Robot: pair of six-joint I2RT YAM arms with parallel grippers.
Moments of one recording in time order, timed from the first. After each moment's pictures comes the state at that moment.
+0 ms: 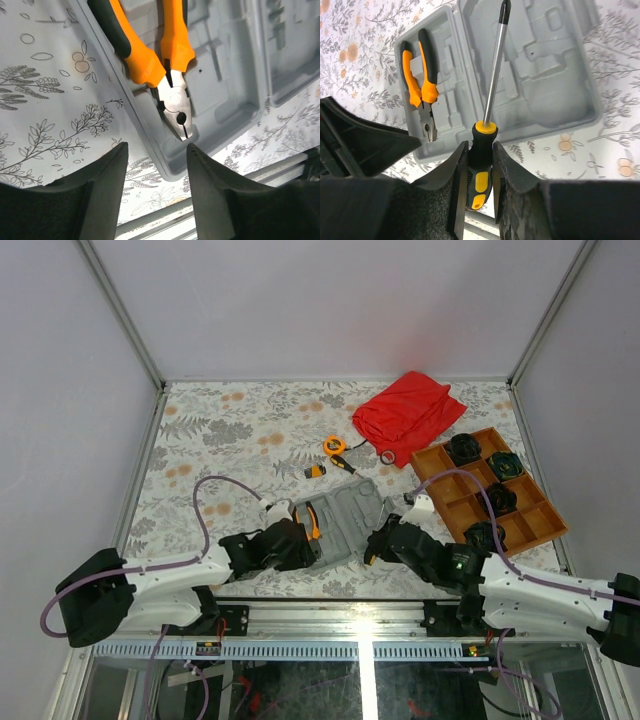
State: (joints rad) left arm -1.02 1.16 0.44 -0.19 -0.18 -1.05; right arm 1.13 0.87 0.47 -0.30 0.49 1.03
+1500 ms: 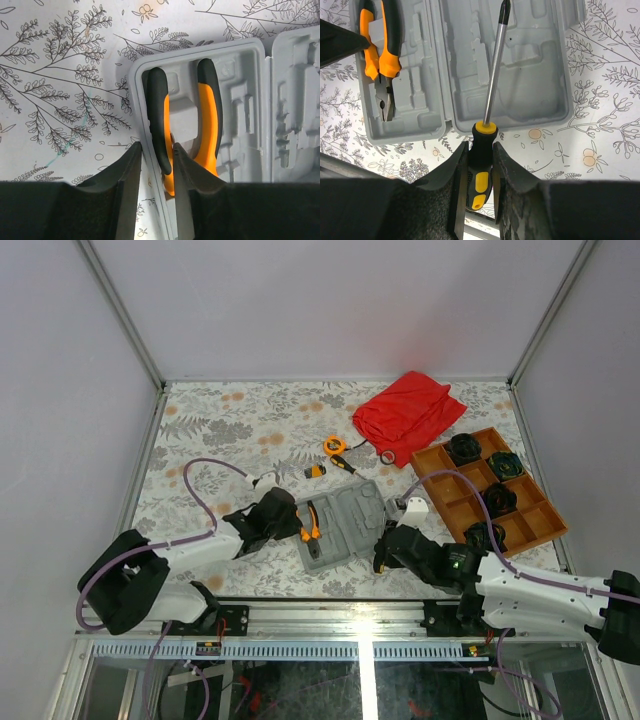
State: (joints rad) left arm -0.74 1.32 0.52 -0.06 -0.23 -0.93; right arm 1.13 0.87 0.47 -0.41 0.48 0.91
